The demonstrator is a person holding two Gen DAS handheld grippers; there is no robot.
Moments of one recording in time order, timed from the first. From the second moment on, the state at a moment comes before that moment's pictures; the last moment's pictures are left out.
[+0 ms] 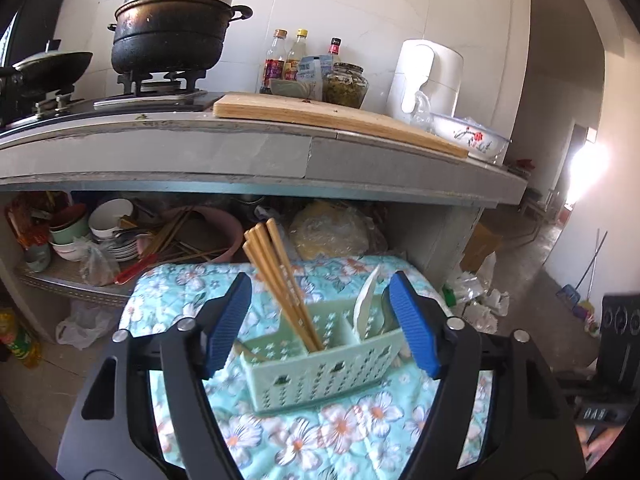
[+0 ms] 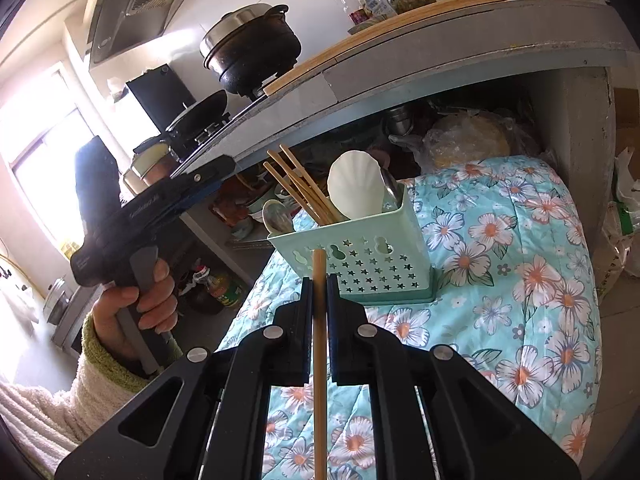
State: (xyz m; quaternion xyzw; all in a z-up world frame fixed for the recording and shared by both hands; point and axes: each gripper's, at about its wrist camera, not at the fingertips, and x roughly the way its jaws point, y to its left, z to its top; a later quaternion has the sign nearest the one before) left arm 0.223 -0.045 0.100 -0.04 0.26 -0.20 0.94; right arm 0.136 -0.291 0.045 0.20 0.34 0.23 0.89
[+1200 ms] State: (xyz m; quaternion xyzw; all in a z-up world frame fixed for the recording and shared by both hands) left arm 0.179 0.014 -0.003 0.01 0.37 -0.04 0.93; right arm 0.291 -0.205 0.172 0.12 0.20 0.24 0.94
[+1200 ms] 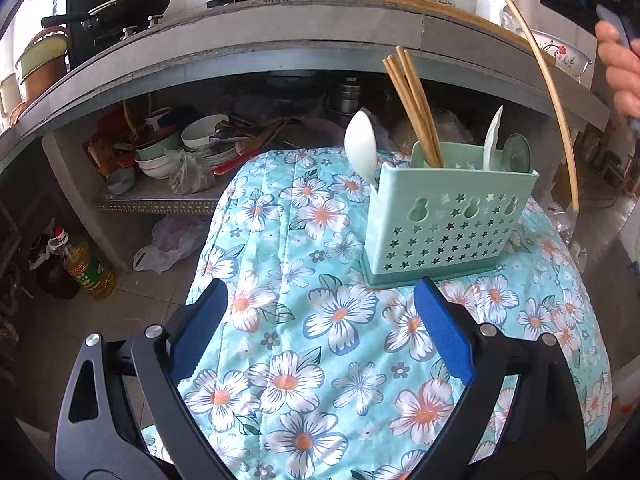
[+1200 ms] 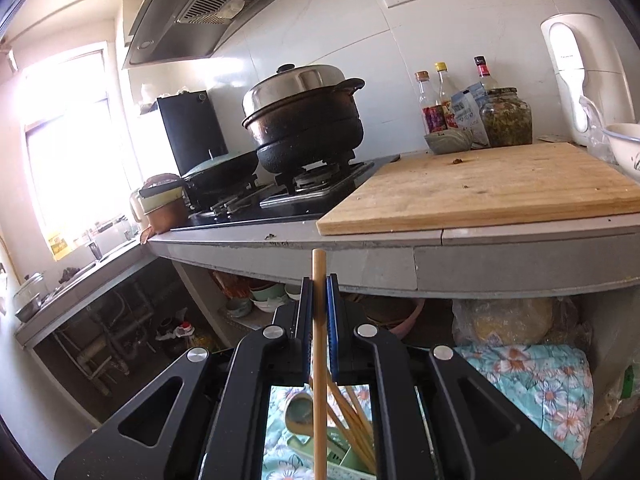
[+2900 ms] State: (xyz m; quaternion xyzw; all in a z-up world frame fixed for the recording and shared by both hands) left arm 0.191 0.039 -0.027 -0.02 0.42 -0.01 0.91; right arm 0.345 -0.193 0.130 0.04 0.19 0.19 0.96
